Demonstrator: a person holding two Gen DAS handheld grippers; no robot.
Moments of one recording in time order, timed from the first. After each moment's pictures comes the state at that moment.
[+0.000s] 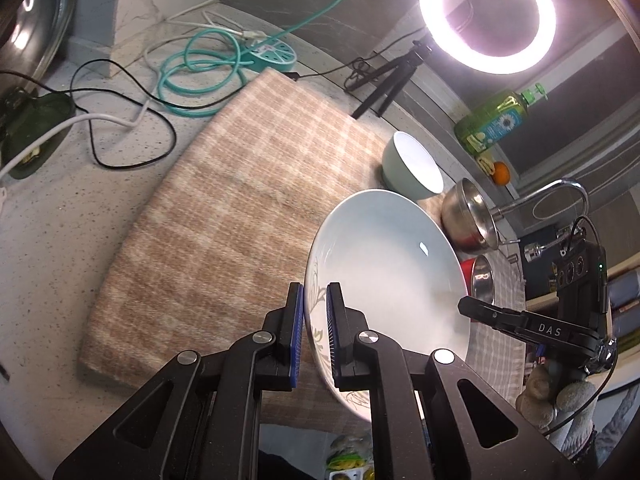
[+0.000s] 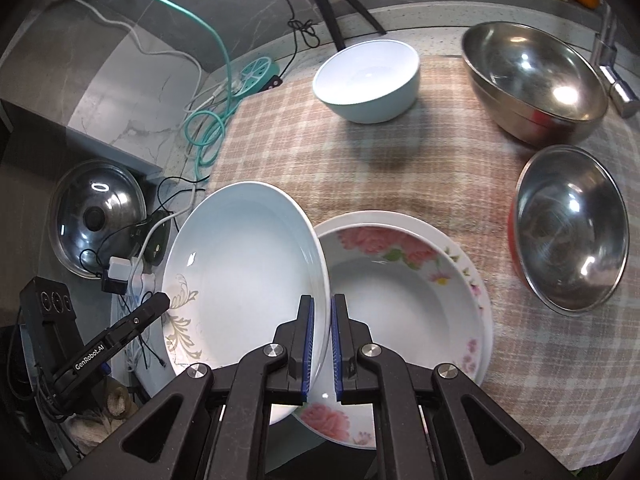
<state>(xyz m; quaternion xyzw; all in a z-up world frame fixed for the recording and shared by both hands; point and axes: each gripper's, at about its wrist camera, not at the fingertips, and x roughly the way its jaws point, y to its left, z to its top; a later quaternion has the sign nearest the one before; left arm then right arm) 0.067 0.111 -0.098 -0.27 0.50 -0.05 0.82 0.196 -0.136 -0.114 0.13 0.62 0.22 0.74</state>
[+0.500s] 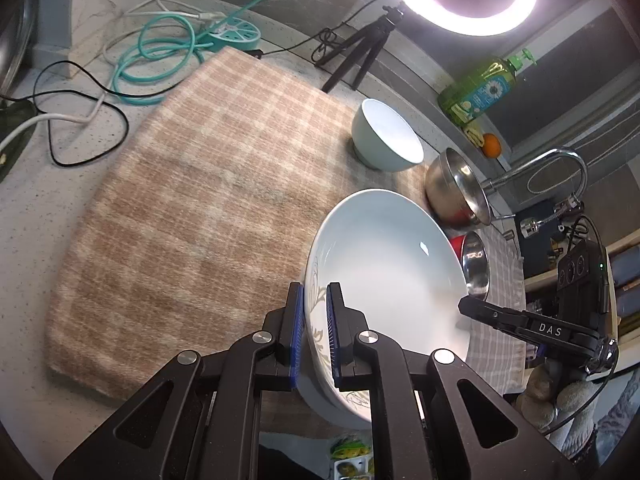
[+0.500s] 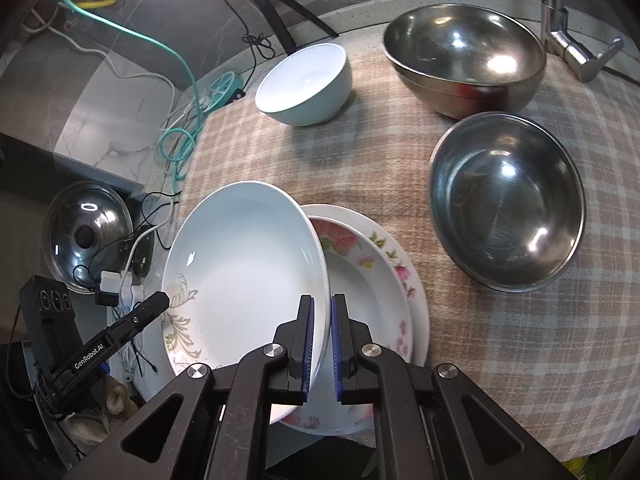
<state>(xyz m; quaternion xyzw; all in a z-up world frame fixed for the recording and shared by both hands) 0.081 0.069 -0.107 -0.25 0.52 -0.08 0.81 0.189 -0.187 -0.125 0.16 0.63 0.18 0.74</state>
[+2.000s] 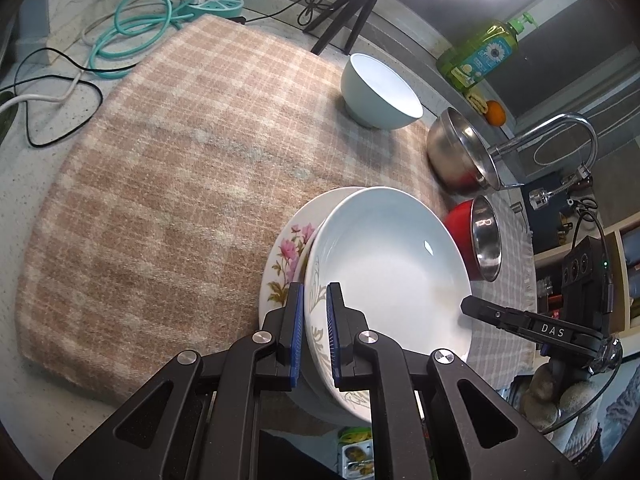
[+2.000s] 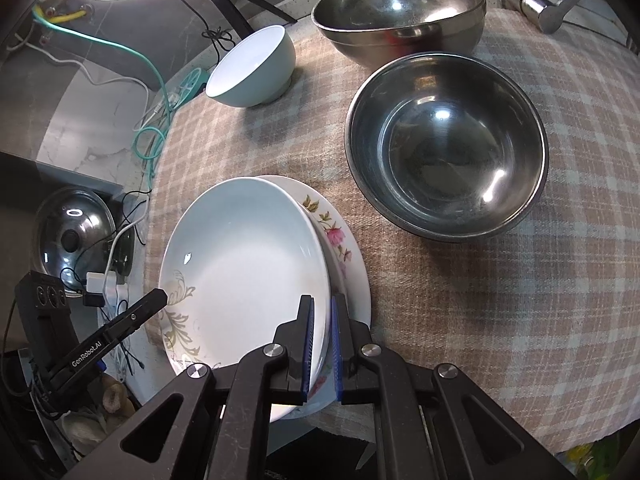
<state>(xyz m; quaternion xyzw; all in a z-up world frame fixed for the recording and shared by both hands) 0.081 0.039 -0.130 -0.23 0.55 -0.09 0.80 0.174 -0.215 -0.149 0.17 0.64 0.16 0.73</state>
